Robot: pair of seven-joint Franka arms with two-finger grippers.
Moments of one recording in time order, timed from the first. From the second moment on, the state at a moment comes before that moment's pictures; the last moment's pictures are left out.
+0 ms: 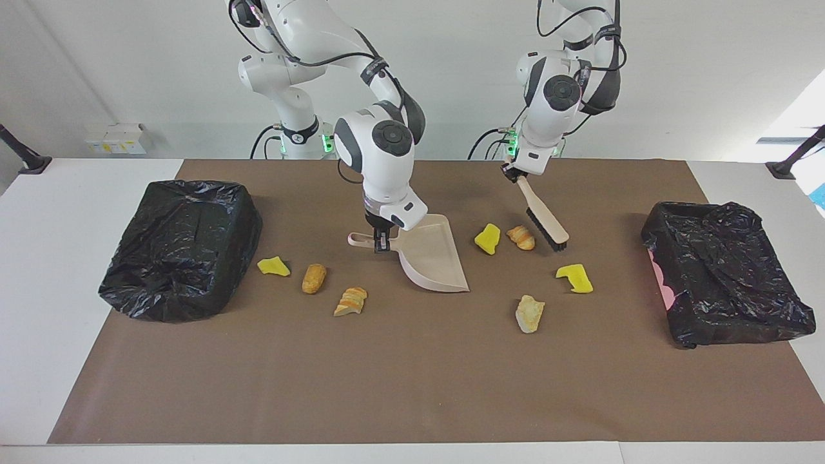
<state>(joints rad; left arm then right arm) -0.09 -0.34 -0.36 -2.50 -0.20 1.89 -0.67 0.43 0.31 0.09 -1.79 -0.14 1.99 -1.04</state>
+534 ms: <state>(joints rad) -0.19 -0.25 -0.39 -2.54 -0.34 2.10 -0.72 0.43 0.29 0.10 -1.81 -0.14 1.99 -0.98</state>
